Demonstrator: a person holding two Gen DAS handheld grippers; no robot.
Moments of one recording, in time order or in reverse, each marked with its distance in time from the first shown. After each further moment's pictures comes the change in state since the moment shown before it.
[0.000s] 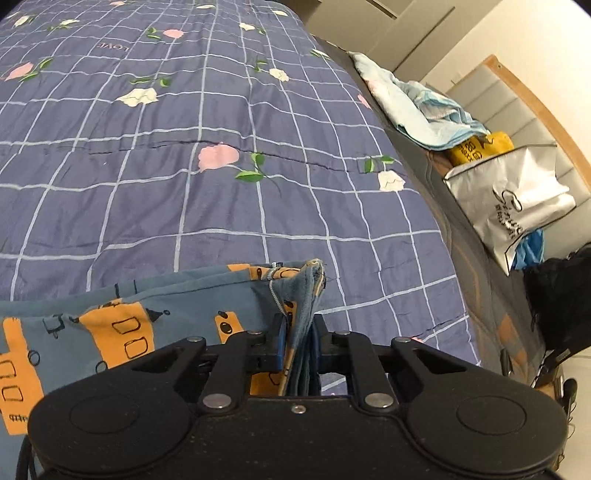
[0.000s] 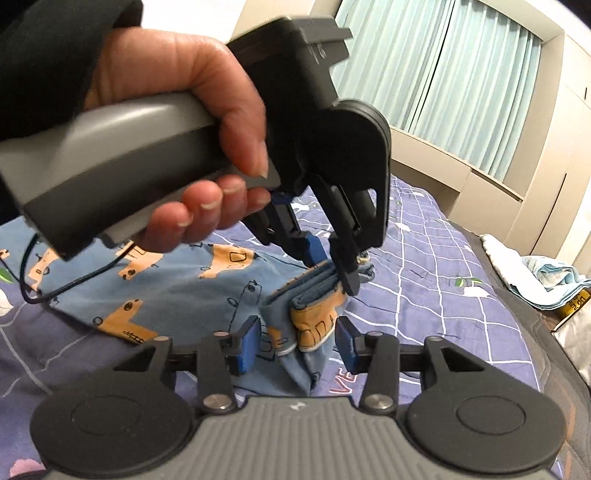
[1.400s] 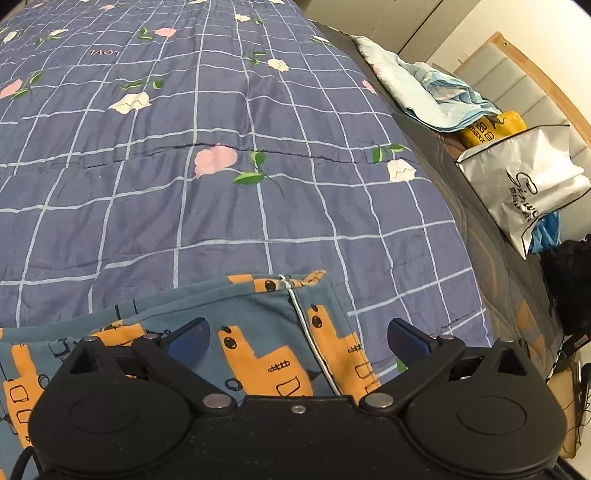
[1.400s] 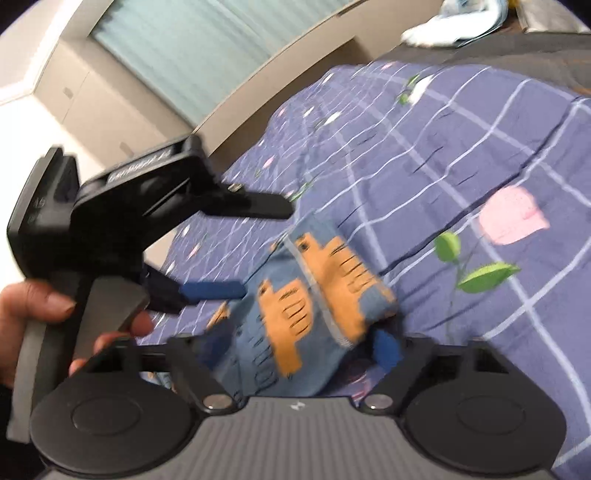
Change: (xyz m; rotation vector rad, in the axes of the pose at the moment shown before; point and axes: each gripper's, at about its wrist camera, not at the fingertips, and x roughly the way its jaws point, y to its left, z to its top) left arm 0.013 -0.008 0.015 0.058 0.057 0.057; right arm 0.031 -0.122 -0.061 1.019 0.081 0.276
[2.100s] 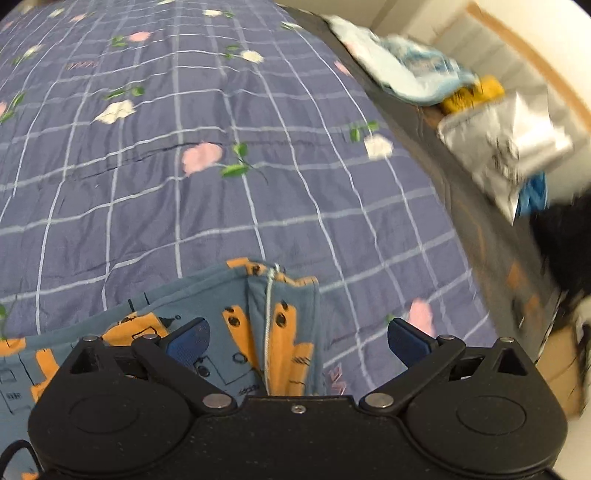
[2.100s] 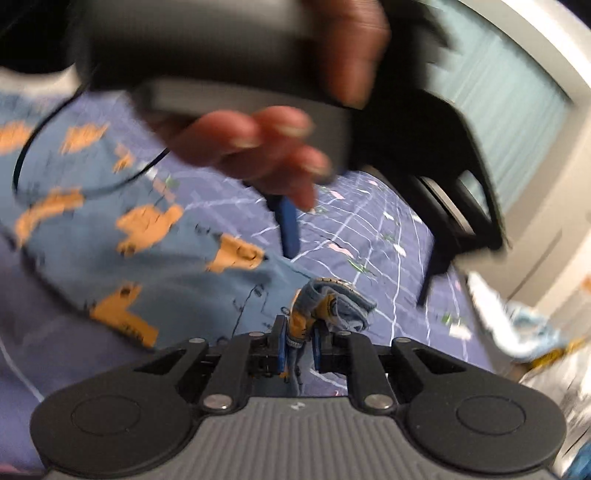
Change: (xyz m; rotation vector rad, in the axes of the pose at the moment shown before) left arm -0.018 -0.010 -0.004 0.145 0.086 0.004; right arm 0.036 0.131 -0.105 -1.320 -0.061 -0.403
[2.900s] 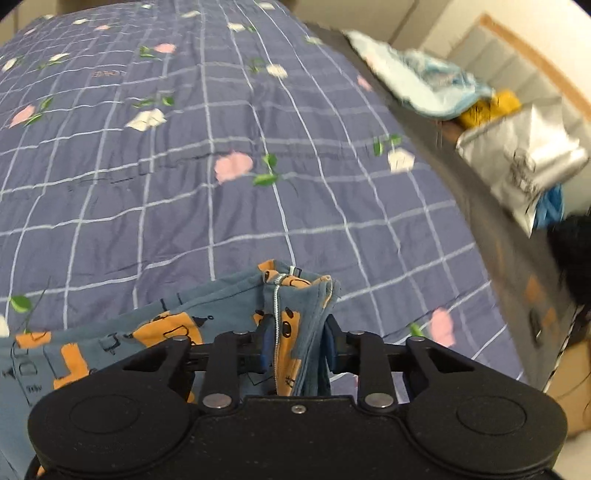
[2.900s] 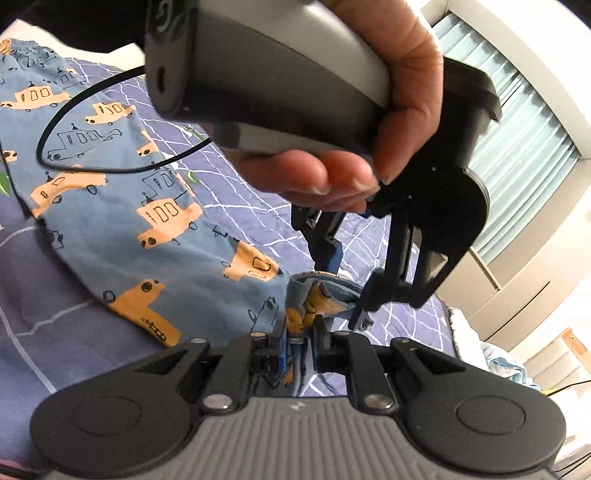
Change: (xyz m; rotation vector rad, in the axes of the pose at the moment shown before) left arm -0.022 0.014 -0.008 -0.079 -0.090 0.037; right arm -0.022 0.018 0.008 -0.068 -0.054 -0.038
